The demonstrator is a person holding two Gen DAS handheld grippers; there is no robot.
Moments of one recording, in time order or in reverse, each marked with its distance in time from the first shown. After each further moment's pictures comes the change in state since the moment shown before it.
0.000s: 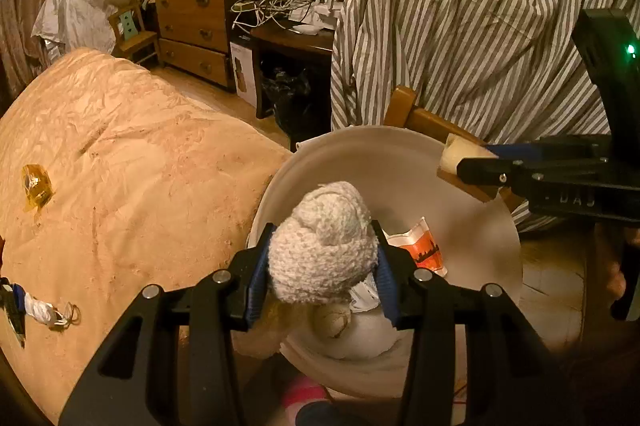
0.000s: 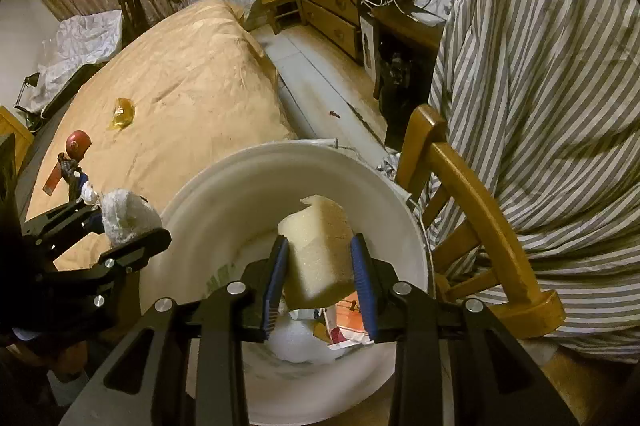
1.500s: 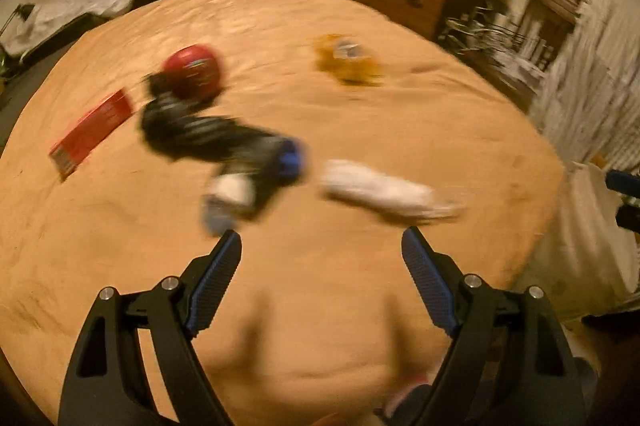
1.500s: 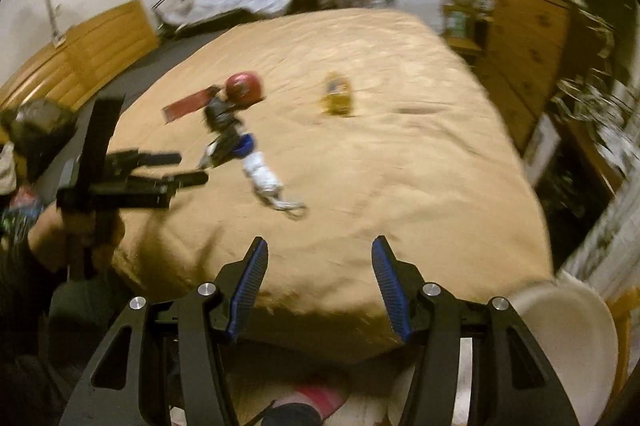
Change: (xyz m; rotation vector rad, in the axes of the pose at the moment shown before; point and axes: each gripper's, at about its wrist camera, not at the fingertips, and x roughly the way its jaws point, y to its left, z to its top) left arm -0.116 0.315 -0.154 -0.446 -0.035 0.337; right arm 0.041 0.334 0.003 -0.536 -0.074 0.328
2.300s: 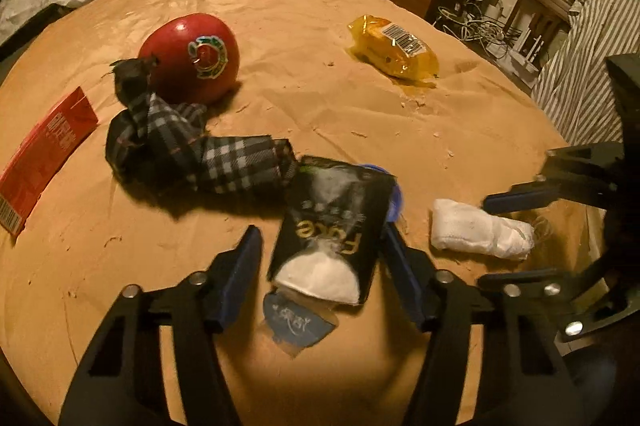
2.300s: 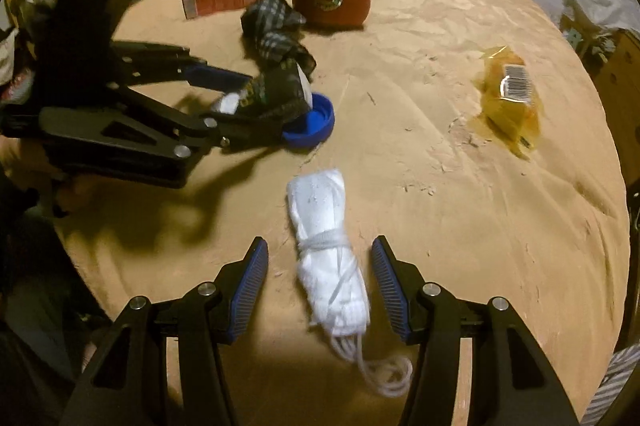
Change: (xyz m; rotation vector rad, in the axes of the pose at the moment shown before) left arm 0.076 0.058 0.036 0.055 0.040 -0.138; right arm 0.218 0.076 0.080 -0.353 0.298 0.078
